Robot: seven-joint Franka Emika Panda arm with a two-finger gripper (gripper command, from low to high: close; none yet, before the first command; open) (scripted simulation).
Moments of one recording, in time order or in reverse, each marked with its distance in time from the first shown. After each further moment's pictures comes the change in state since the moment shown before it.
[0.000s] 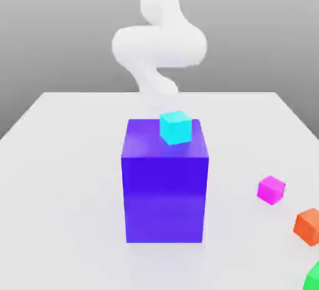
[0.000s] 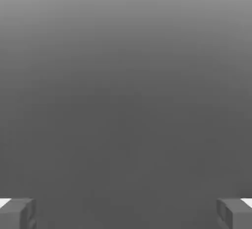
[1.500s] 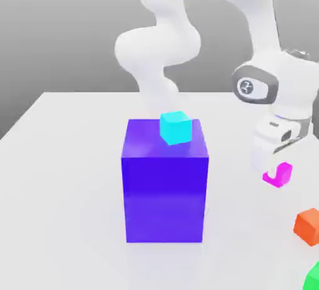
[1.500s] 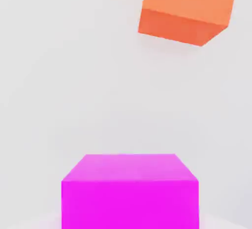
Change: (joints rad) arm 0.518 0.815 0.232 -0.359 -0.101 0.445 0.212
